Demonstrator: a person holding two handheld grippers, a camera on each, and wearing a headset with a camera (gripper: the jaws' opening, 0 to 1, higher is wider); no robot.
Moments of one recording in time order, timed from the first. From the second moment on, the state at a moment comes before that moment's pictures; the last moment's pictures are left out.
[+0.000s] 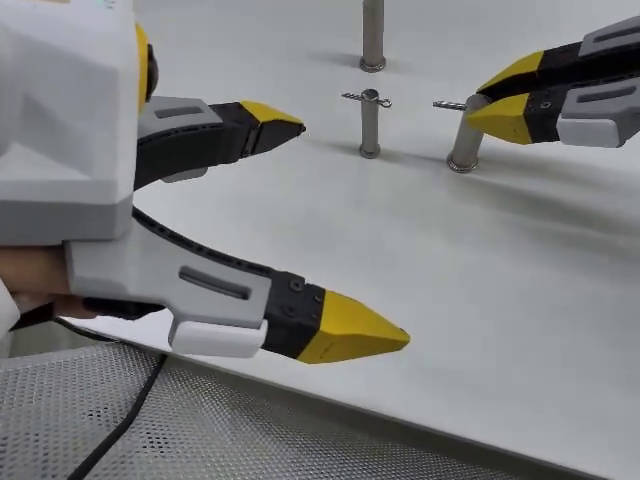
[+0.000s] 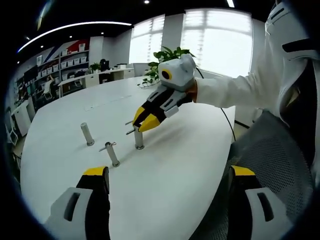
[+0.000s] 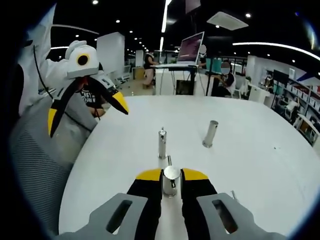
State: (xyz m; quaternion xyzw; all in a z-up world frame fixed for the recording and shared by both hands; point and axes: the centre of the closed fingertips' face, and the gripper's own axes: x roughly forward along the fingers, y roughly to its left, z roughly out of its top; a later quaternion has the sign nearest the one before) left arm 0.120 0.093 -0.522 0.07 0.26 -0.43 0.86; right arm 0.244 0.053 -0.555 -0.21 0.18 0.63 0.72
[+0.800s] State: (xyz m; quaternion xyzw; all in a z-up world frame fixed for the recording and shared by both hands) left arm 0.128 0.094 -0.514 0.04 0.25 -0.41 0.88; right arm 0.217 0.029 -0.524 -0.15 0.18 0.61 0.76
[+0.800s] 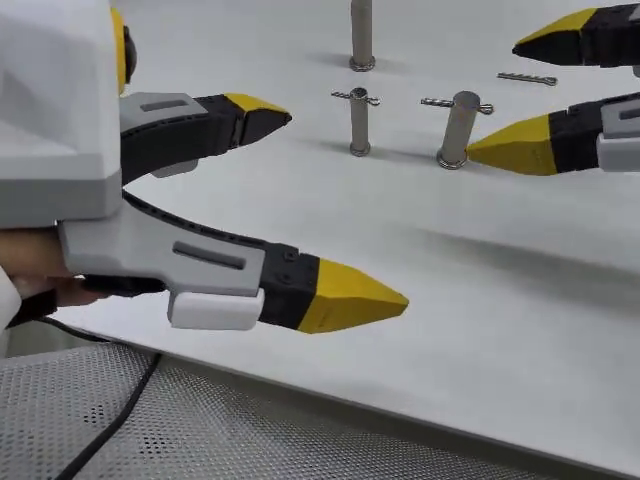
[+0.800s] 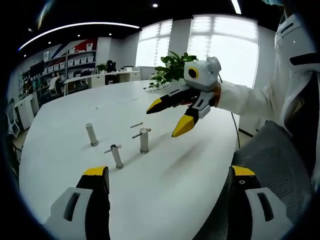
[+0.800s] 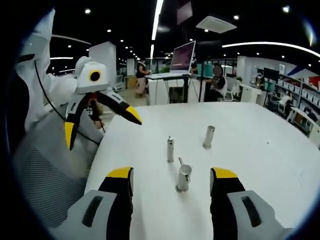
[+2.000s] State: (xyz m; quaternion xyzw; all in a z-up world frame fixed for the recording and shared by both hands) left arm 0.179 0.113 -0.502 0.01 0.22 -0.37 0.90; right arm 0.187 -0.019 -0.551 -0.08 0.25 0.55 0.79
